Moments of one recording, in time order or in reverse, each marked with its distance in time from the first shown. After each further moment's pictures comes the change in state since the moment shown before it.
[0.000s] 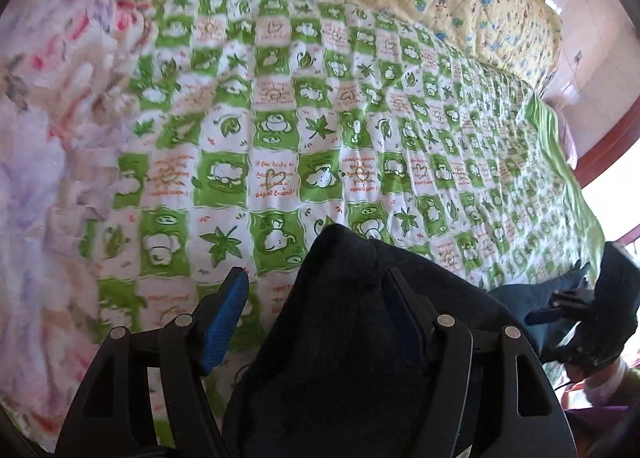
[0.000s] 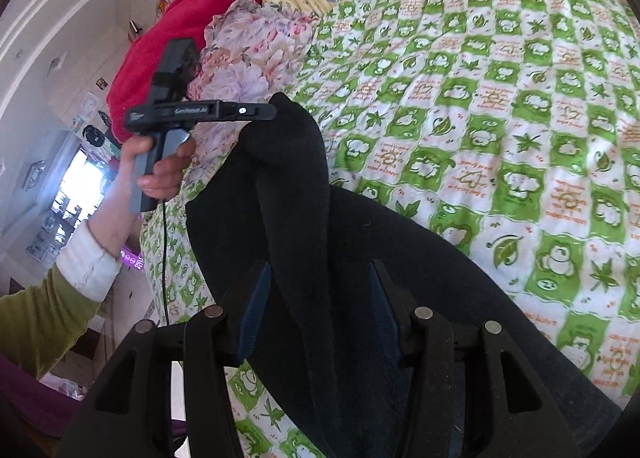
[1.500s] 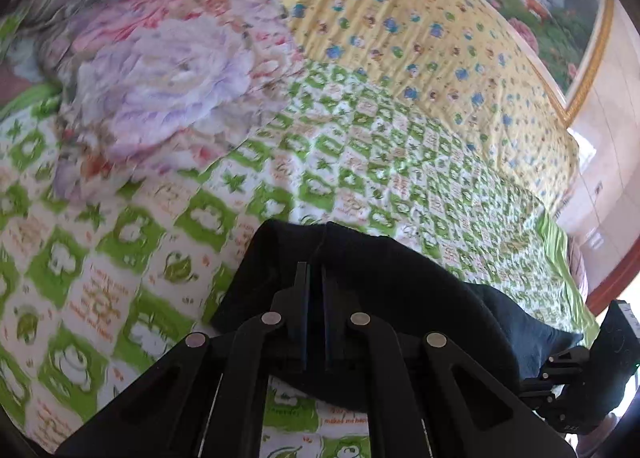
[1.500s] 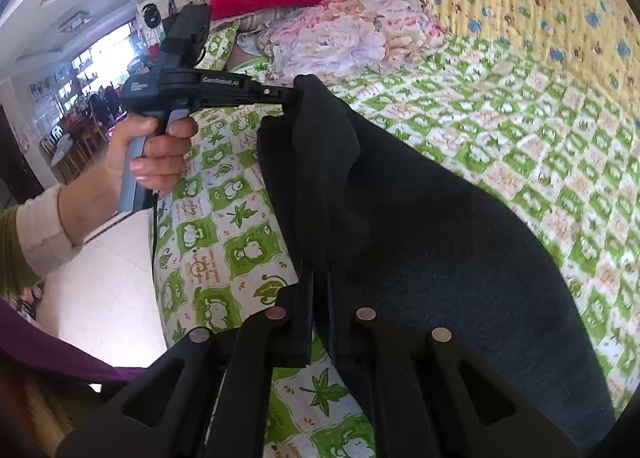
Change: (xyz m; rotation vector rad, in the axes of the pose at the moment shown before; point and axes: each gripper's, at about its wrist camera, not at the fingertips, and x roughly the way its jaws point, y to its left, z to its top) left arm -0.083 0.011 -0.202 -0.347 -0.485 0.099; right arm 0.032 0.093 -0.070 -0.500 0.029 -0.069
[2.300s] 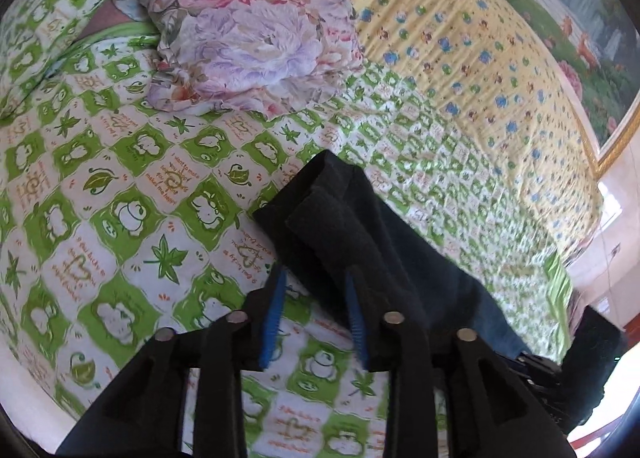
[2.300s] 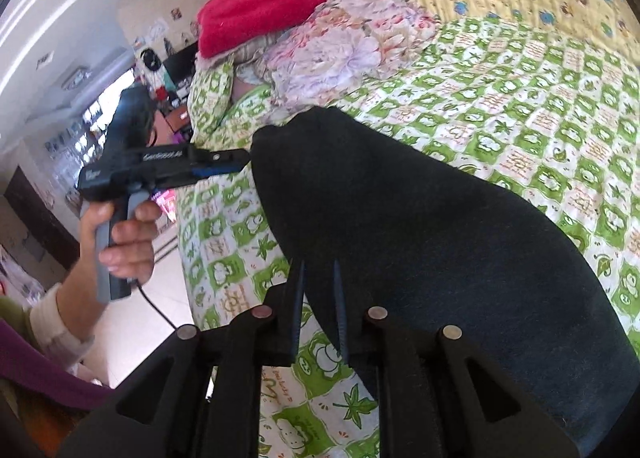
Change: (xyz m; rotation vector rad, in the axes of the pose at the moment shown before) left arm -0.059 -0.002 -0.042 -0.226 0.009 0.100; right arm -0.009 -0.016 0.010 0.175 -0.068 0.119
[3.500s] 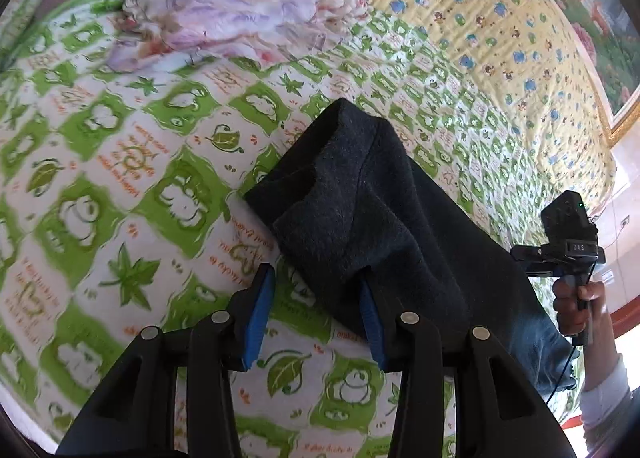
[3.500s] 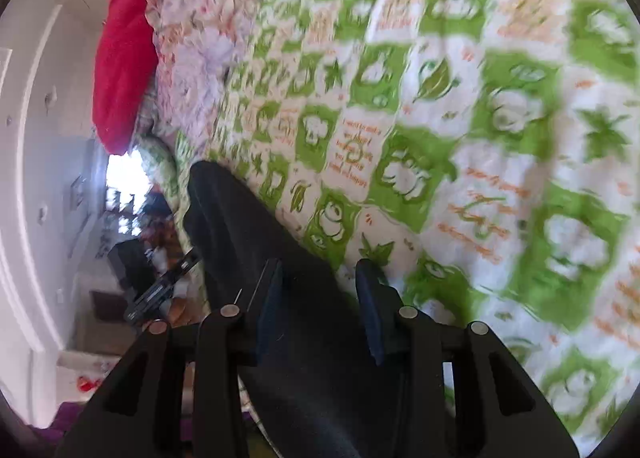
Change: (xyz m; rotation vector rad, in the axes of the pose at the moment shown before) left arm 0.066 0.009 0.011 0.059 0.171 0.021; right arm 0.052 -0.194 0.060 0.566 0.392 0.297
